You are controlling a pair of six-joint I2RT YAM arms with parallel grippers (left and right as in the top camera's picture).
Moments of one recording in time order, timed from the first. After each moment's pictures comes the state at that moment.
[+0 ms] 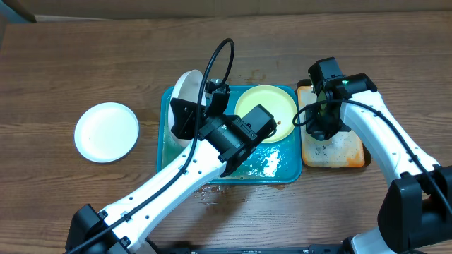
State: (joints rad) left arm -0.81 1.59 1.39 -1.32 -1.32 -0.54; right arm 0.24 1.71 1.32 -1.10 0.12 0.28
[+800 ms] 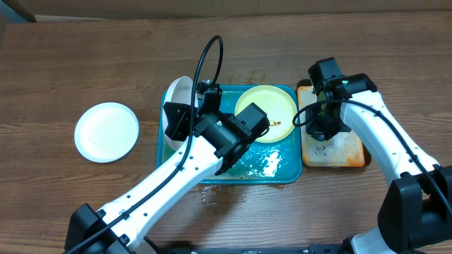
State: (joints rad) left arm -0.78 1.59 1.39 -1.38 -1.26 -0.58; right arm 0.24 1.71 1.32 -1.10 0.12 0.28
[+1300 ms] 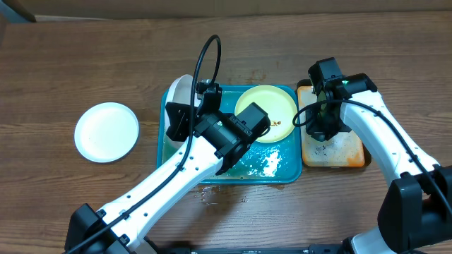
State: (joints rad) left arm -0.79 1.59 1.39 -1.35 -1.24 -0.63; right arm 0.24 1.71 1.32 -1.11 0.12 0.28
